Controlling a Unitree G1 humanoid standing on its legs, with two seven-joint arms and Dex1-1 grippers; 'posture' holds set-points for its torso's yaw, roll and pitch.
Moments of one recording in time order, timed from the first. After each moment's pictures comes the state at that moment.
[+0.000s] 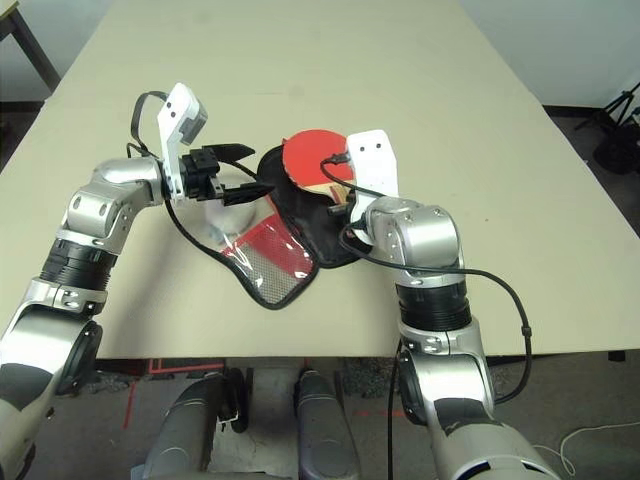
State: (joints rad) left arm -0.92 0.37 -0.10 0.34 -0.22 0.42 -0.98; right arm -0.72 -0.37 0.05 -0.18 0.16 1.39 0.19
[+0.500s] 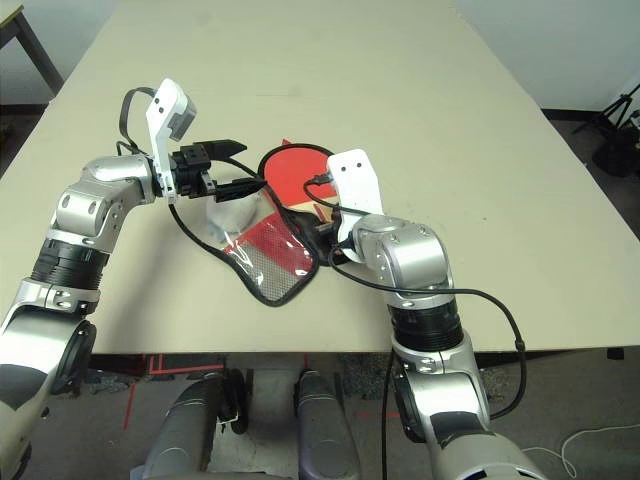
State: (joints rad) left arm -0.92 0.37 -0.10 0.34 -0.23 0.42 -0.97; right arm -0.68 -0.33 0.06 -0.21 0.16 1.41 0.19
